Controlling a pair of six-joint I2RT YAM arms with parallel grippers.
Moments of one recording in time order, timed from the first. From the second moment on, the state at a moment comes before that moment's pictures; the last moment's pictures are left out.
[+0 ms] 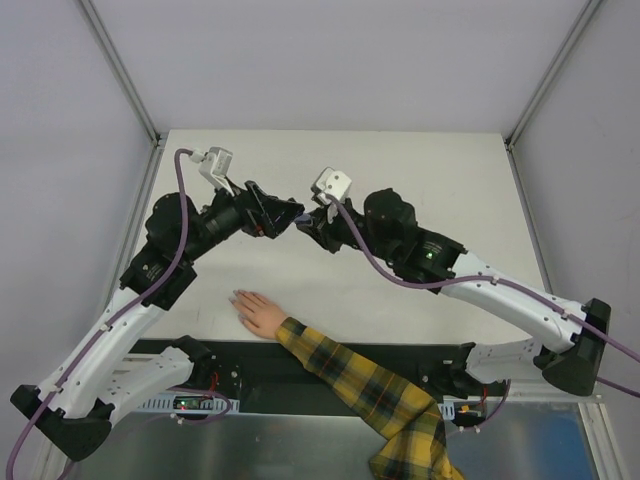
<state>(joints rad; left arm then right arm) -0.56 0.84 1.00 -0.19 0.25 -0.61 1.05 1.28 1.24 -0.16 0.03 -0.09</state>
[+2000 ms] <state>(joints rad) -0.56 0.87 1.04 -0.14 0.29 -0.64 1.35 1.42 1.38 -0.11 0.81 -0.32</state>
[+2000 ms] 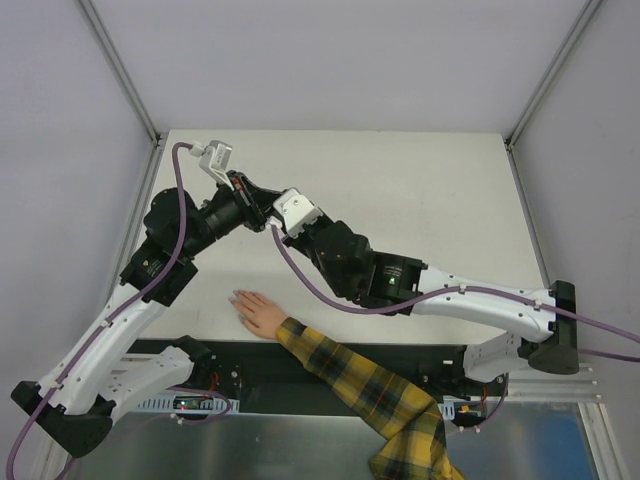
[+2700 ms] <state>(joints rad) -0.48 0.86 0.96 0.12 0.63 -0.73 0.85 1.18 1.21 -0.22 -0.50 0.07</state>
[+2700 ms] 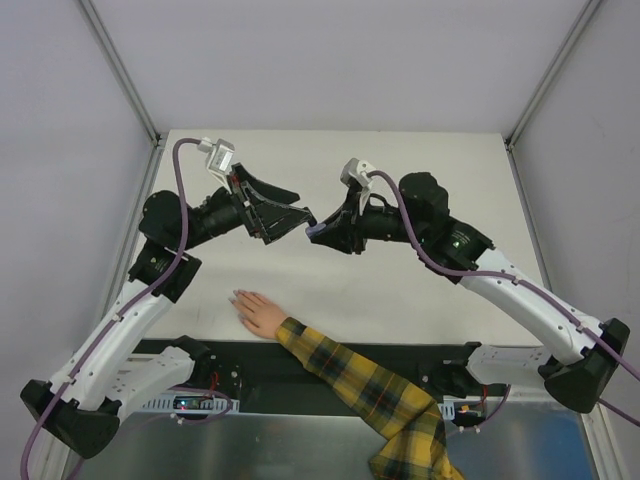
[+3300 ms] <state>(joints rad) -0.48 0.96 0.97 0.23 0.84 -0.81 0.75 1.18 1.15 0.02 -0.76 0.35</state>
